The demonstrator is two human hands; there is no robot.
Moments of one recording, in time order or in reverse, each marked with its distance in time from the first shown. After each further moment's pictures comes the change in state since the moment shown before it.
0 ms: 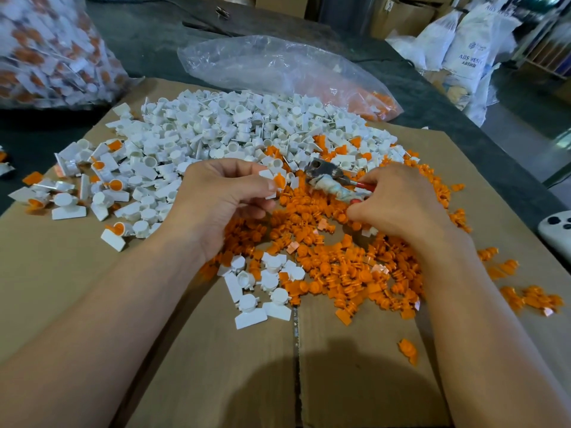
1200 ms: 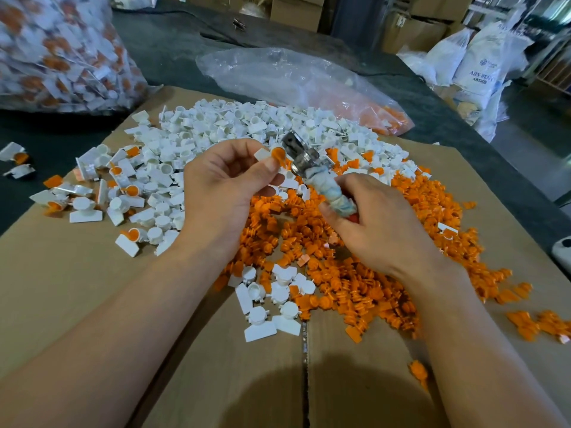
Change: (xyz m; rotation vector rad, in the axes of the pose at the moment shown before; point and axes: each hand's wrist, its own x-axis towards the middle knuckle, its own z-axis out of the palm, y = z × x) left_hand 0.006 -0.001 0.001 -0.090 0.113 0.384; right_hand -0.021 -0.034 0.002 0.162 0.082 -0.360
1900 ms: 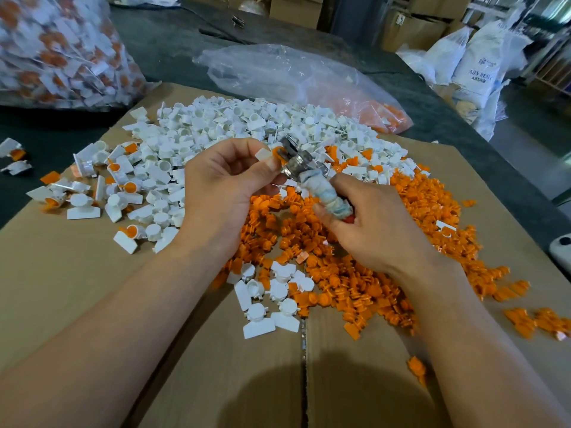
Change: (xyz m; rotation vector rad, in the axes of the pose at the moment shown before) left_hand -0.001 -0.002 0.001 -0.035 -0.024 -0.003; right_hand -0.002 0.000 0.003 0.169 0.000 -0.059
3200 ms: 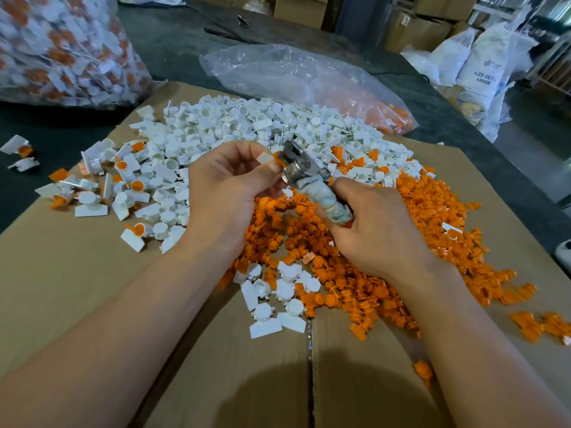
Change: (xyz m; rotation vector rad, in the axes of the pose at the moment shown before) left_hand 0.001 0.000 -0.004 0.015 0.063 -0.052; right_hand 0.003 -0.002 0.008 -0.091 0.022 -0.032
